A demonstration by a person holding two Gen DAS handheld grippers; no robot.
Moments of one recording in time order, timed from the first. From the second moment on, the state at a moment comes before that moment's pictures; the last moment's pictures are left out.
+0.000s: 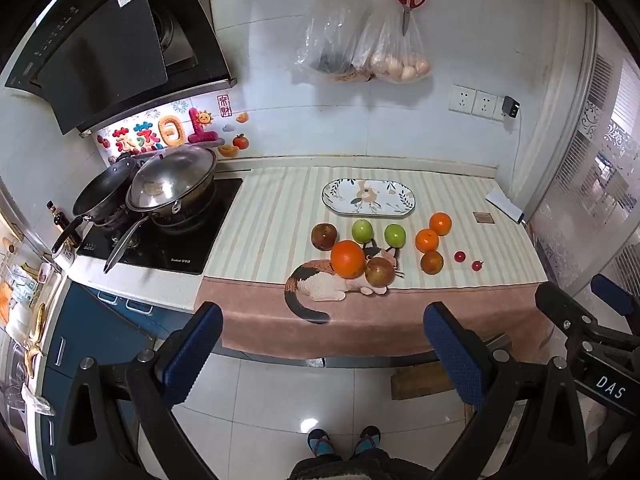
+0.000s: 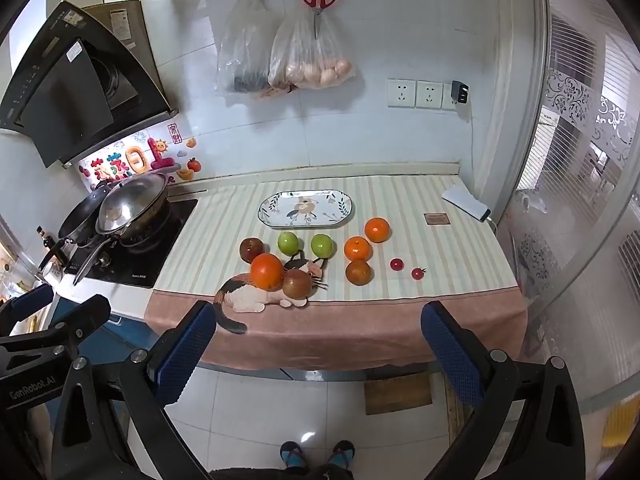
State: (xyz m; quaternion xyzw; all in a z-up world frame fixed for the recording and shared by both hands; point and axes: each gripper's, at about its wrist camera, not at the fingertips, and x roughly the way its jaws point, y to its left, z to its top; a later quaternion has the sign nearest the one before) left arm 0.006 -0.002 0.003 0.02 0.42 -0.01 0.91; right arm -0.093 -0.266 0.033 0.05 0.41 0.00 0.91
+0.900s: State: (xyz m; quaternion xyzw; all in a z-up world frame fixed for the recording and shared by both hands) left arm 0.008 0.001 0.011 0.02 0.41 -0.01 0.91; right arm -0.091 -0.266 0.035 0.05 0.40 0.00 0.91
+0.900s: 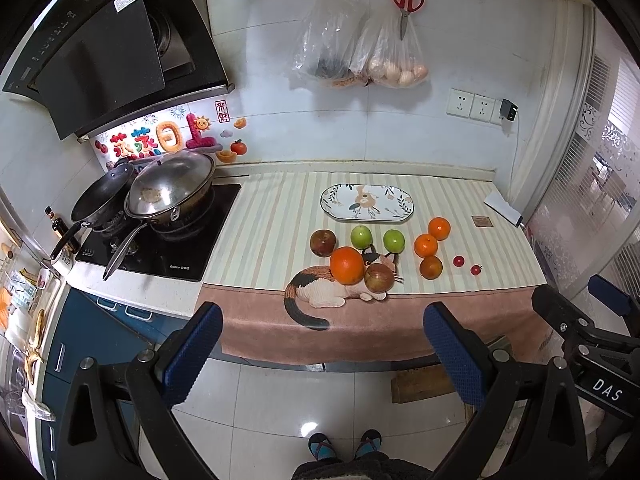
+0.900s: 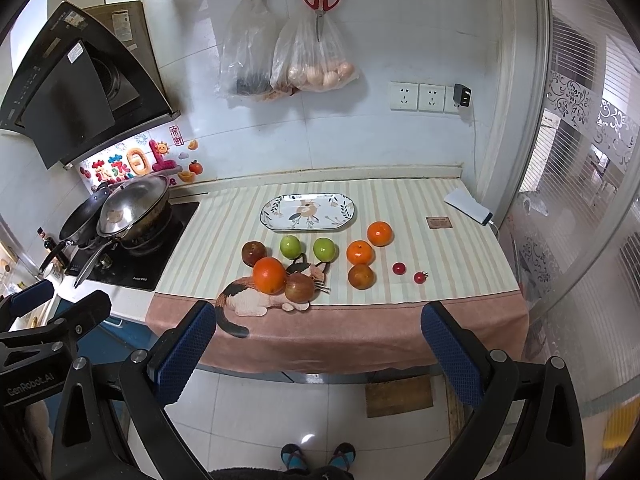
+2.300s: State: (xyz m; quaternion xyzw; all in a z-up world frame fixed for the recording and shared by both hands) left arm 0.003 -0.002 0.015 0.02 0.41 -0.02 0.91; right arm -0.096 -0.265 0.038 0.05 0.40 0.00 0.91
